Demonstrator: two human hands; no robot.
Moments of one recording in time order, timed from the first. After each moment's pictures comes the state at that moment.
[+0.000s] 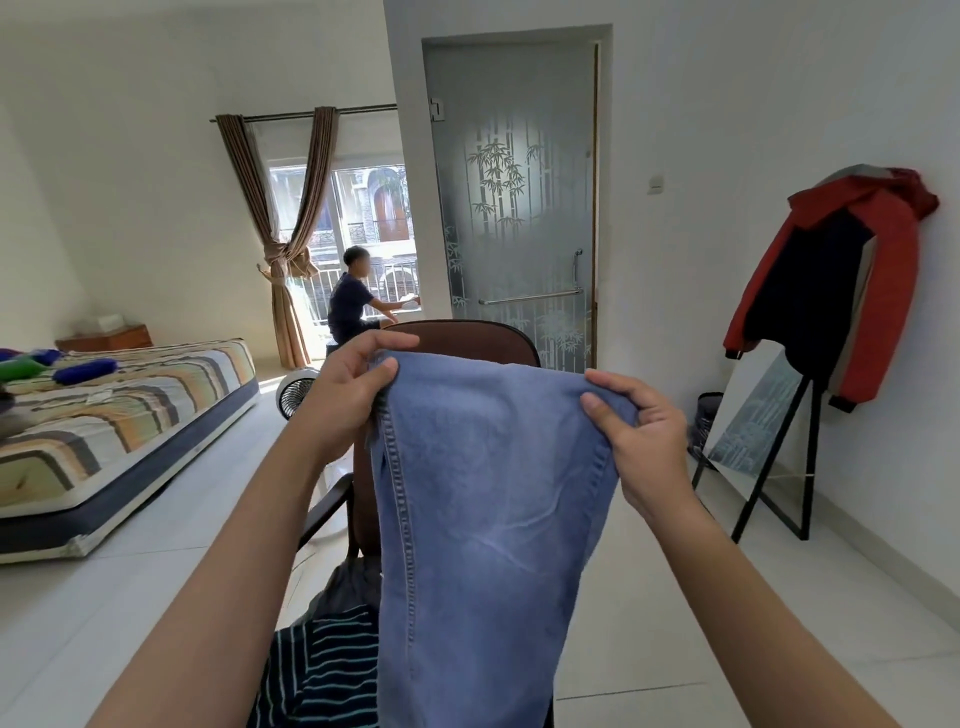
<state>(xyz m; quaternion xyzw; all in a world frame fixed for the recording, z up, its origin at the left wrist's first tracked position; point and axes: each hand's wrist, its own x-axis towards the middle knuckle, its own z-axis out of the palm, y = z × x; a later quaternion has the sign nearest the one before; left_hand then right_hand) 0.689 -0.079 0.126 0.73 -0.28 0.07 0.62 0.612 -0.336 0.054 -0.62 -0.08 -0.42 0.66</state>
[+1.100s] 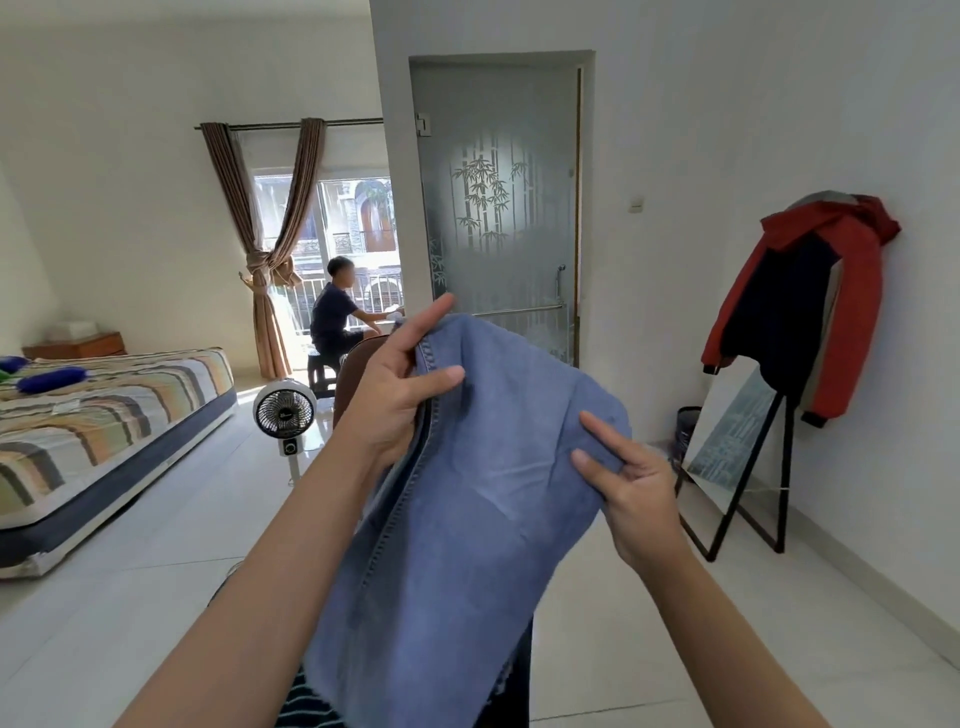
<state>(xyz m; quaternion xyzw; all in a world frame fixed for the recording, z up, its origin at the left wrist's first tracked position) 0.677 -0.145 0.131 0.55 -0.38 0.01 0.74 0.596 -0.349 0.026 -0.58 -0.13 -0.31 0.74</state>
